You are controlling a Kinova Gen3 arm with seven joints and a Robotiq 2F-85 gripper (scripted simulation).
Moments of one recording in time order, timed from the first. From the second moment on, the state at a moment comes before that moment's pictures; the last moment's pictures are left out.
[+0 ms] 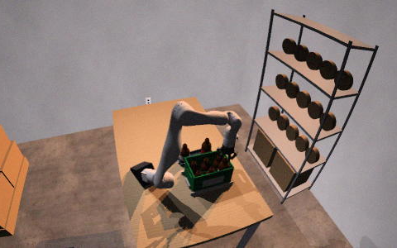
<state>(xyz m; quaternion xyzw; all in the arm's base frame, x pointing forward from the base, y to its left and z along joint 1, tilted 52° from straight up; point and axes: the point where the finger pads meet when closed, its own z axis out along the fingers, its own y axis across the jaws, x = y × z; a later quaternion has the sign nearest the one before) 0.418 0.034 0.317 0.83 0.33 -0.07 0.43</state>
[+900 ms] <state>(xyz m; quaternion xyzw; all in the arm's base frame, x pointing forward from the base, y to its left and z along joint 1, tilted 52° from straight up) 0.420 0.029 0.313 0.83 0.33 -0.07 0.43</state>
